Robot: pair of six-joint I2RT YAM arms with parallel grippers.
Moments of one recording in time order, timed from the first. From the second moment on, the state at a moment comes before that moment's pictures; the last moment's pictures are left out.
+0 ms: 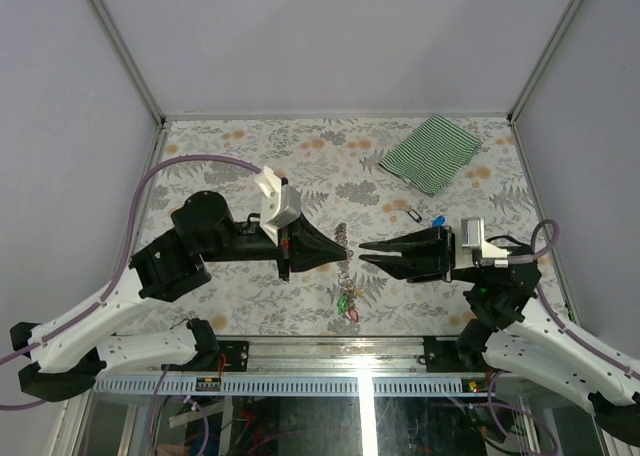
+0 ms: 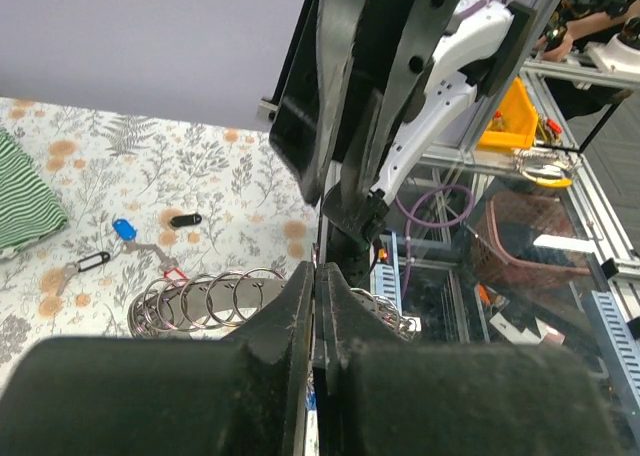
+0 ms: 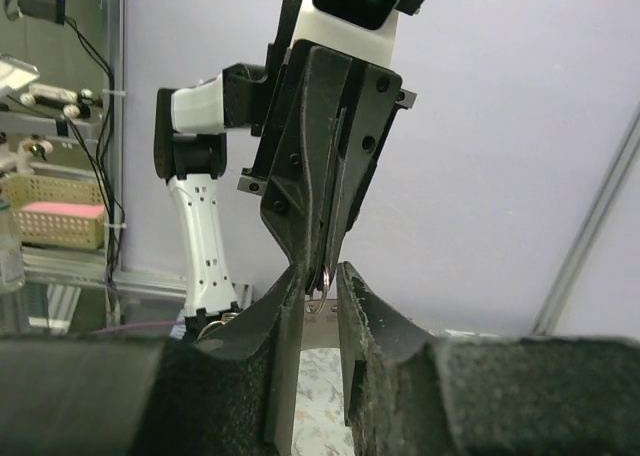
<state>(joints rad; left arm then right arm) -1.03 0.93 1.20 -0.24 0.49 -0.15 0.88 0.67 0.62 0.69 -0.62 0.20</state>
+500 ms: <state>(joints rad) -1.03 1.05 1.38 -0.53 0.51 -0.01 0.88 0.67 0.79 0.19 -0.67 -0.04</state>
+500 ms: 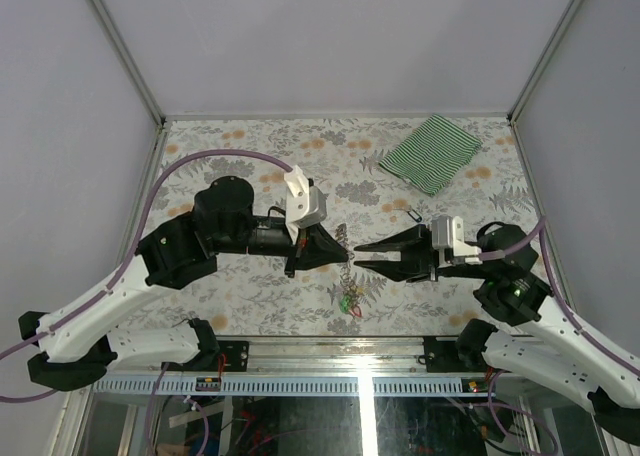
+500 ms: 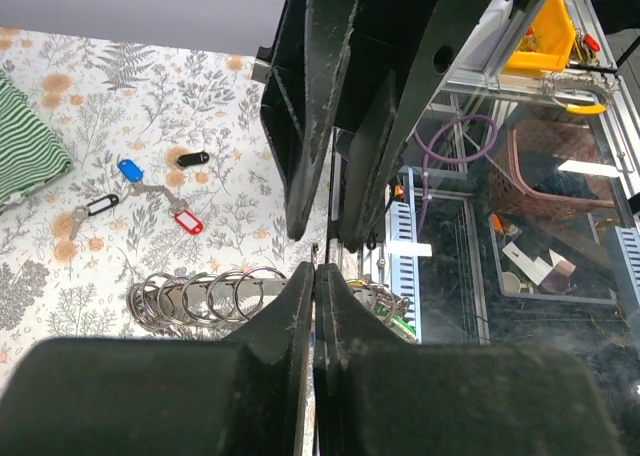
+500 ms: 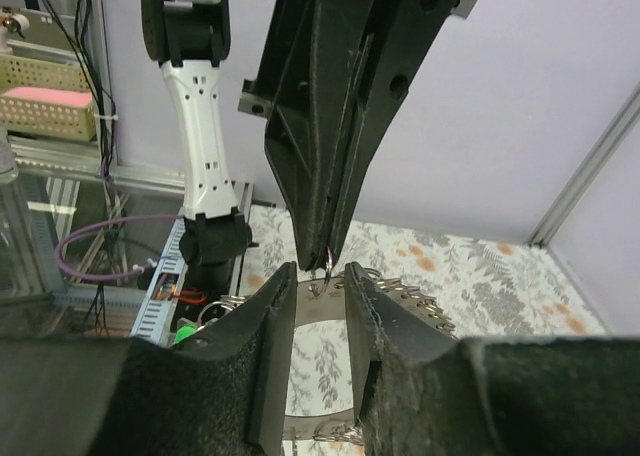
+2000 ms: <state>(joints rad) -1.03 0.89 1.33 -0.47 0.44 -0.04 0.88 0.74 0.68 0.45 -0.72 0.21</state>
